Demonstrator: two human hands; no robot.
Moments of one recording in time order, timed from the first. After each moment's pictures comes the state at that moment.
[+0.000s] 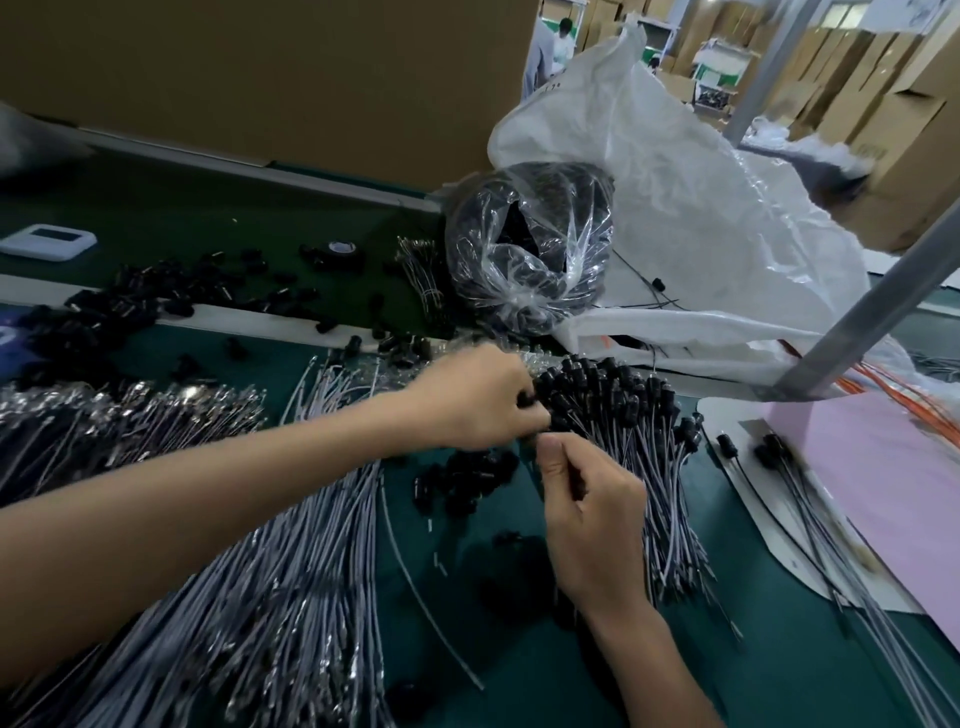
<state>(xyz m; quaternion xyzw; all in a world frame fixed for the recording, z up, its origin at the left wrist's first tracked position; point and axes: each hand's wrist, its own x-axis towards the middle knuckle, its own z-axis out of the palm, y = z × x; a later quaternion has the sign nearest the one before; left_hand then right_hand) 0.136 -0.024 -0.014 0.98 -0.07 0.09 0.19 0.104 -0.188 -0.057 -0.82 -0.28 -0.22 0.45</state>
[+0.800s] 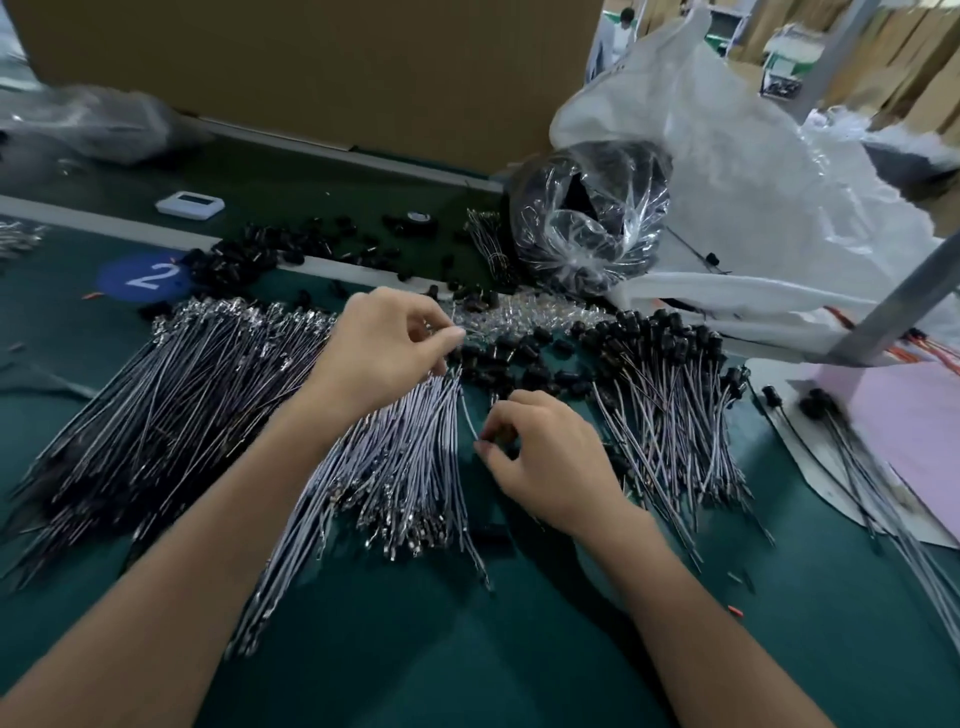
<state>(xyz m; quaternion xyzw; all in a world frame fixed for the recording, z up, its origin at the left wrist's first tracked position) -0.012 0.020 -0.005 0.89 0.14 0.23 0.37 0.053 -0.153 -0.053 -0.87 -0.45 -0.06 0.20</state>
